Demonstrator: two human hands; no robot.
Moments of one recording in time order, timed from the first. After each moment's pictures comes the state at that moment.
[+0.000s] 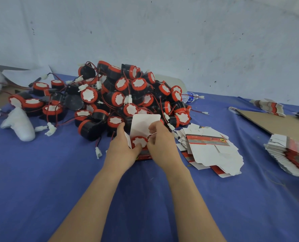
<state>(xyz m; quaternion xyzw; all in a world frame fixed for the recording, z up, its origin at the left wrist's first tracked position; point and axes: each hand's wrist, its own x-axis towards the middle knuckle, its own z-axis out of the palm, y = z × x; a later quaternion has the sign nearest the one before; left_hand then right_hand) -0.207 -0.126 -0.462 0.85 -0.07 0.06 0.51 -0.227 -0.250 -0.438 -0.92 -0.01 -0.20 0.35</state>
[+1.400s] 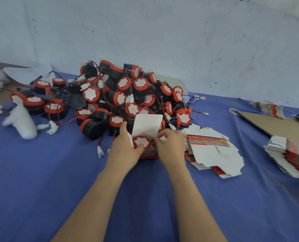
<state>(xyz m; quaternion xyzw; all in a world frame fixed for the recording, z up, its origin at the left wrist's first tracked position) -0.210 -0.127 -0.462 0.86 -0.08 0.07 0.51 -0.219 -0.262 -0.448 -0.92 0.14 -0.22 0.30</state>
